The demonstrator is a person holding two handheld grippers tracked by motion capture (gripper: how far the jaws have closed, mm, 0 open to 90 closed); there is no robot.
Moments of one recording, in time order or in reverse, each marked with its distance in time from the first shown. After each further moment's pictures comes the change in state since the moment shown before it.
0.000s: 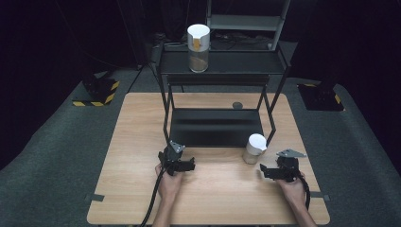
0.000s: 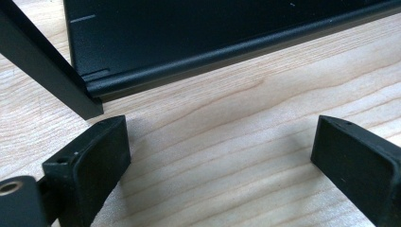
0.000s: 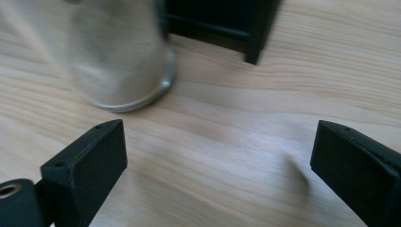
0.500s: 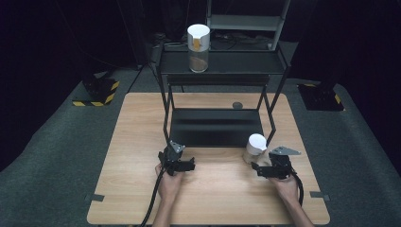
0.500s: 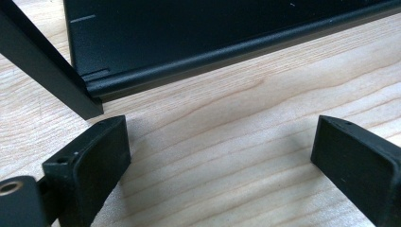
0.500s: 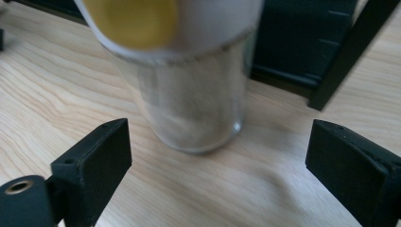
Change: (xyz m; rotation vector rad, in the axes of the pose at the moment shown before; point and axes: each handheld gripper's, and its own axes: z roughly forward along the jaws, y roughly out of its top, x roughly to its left) left arm 0.000 0.000 0.000 -0.001 -0.002 -0.001; right arm 0.003 0.008 0.003 -0.067 0.121 -0.017
